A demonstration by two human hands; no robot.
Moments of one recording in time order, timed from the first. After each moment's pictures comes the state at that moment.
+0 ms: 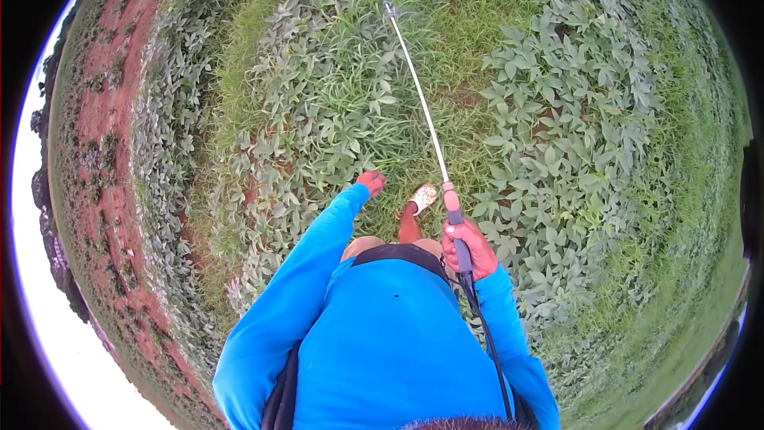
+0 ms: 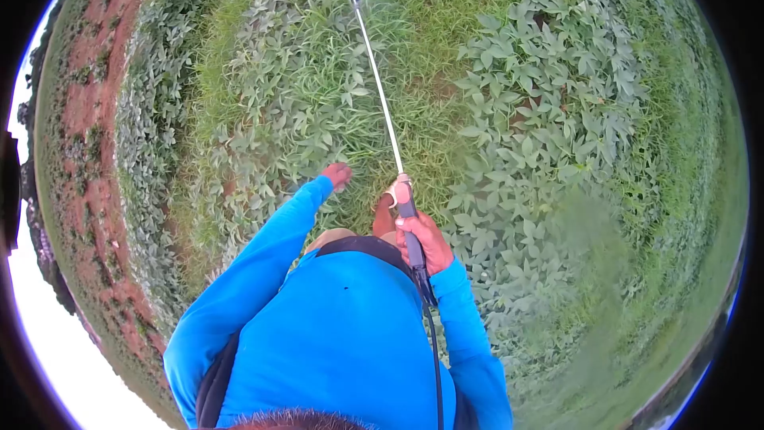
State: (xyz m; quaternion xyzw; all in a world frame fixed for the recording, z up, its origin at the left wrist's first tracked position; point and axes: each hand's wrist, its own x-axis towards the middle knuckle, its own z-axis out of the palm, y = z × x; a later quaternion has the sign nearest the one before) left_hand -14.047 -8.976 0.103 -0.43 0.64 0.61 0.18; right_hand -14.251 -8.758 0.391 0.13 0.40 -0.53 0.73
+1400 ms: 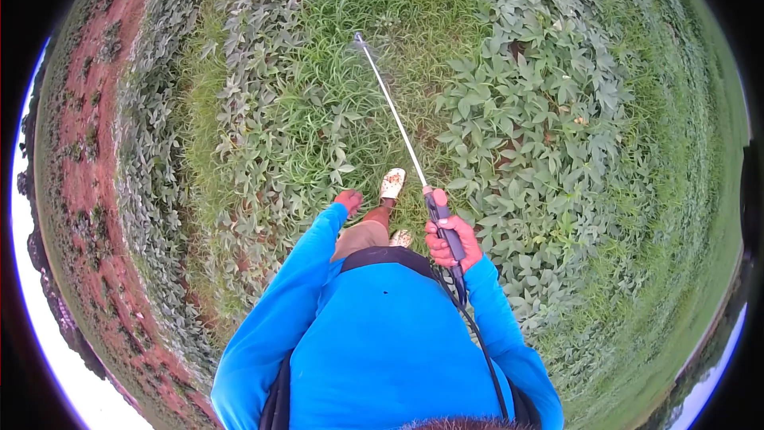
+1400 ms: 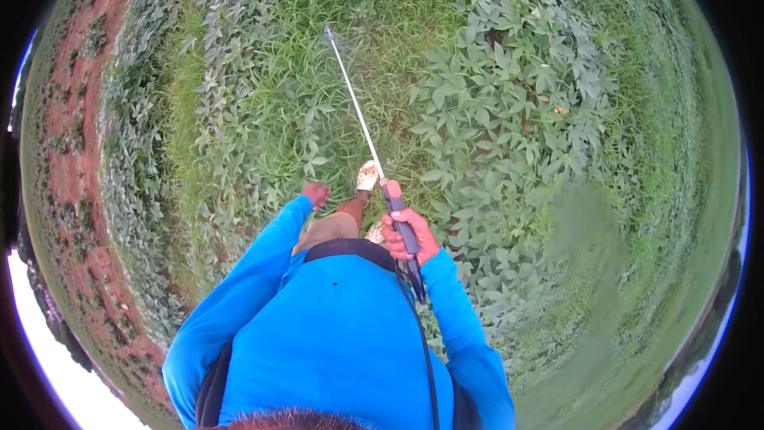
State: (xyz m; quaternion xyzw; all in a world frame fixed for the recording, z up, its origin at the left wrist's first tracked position) left_hand -14.216 -9.093 0.095 -0.49 0.56 0.64 0.20; right_hand -14.434 -8.857 0.353 0.23 0.20 -0.58 0.76
